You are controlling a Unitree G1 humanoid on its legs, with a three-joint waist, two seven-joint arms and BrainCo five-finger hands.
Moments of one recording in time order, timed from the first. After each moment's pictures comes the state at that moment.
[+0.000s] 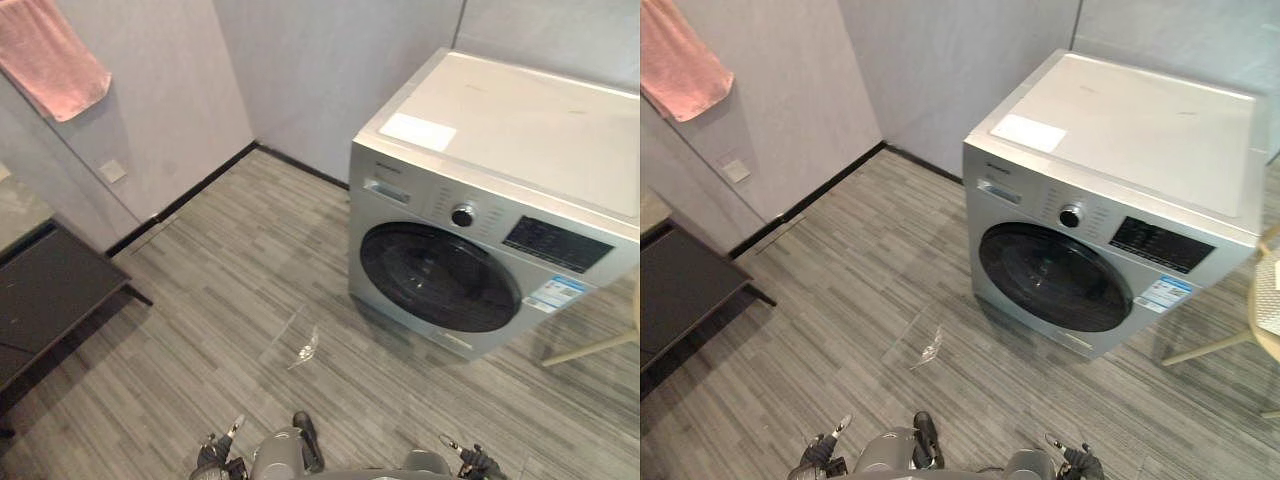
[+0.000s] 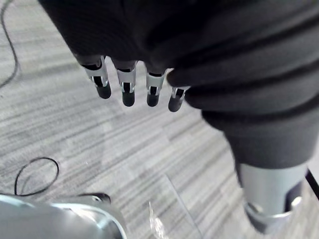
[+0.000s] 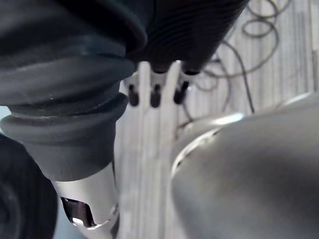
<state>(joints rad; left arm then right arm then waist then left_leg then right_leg) 0.10 0.01 0.37 1.05 0.01 -0.02 0.18 0.05 -0.07 -0.42 1.07 0.23 0.00 -0.06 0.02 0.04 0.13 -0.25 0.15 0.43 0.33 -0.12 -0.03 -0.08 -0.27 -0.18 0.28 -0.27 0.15</state>
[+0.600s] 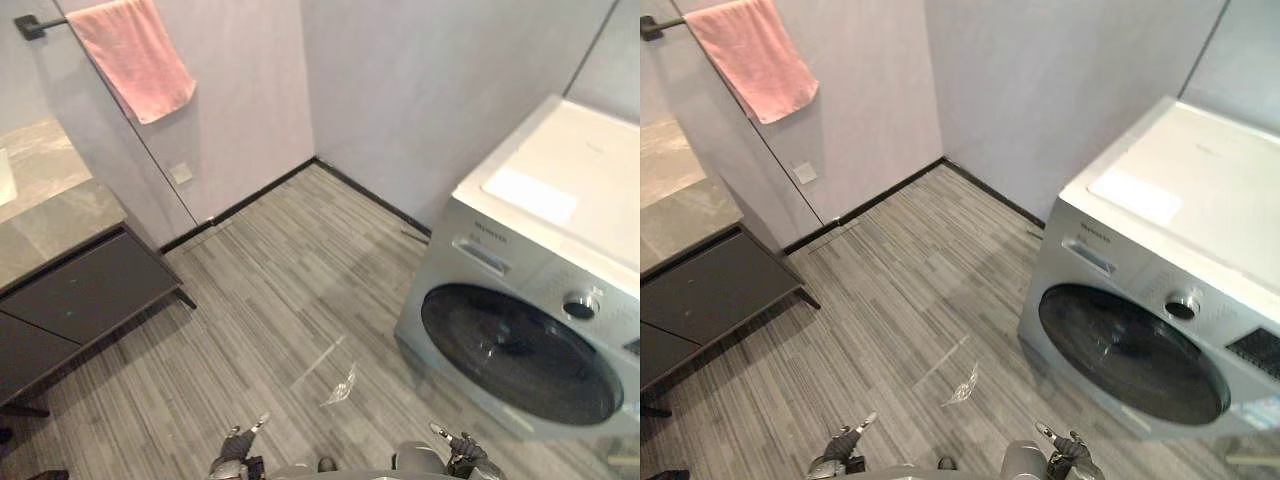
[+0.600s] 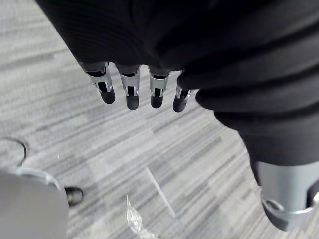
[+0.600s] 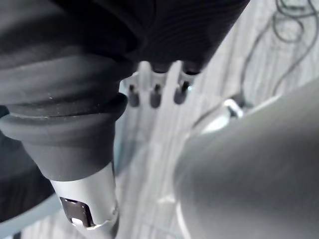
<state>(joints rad) 0.02 0.00 0.21 1.10 0.02 -0.03 0.17 0.07 -0.03 -0.40 1.04 0.27 0.00 -0.06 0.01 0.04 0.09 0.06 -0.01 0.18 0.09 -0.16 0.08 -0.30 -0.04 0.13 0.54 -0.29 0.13</state>
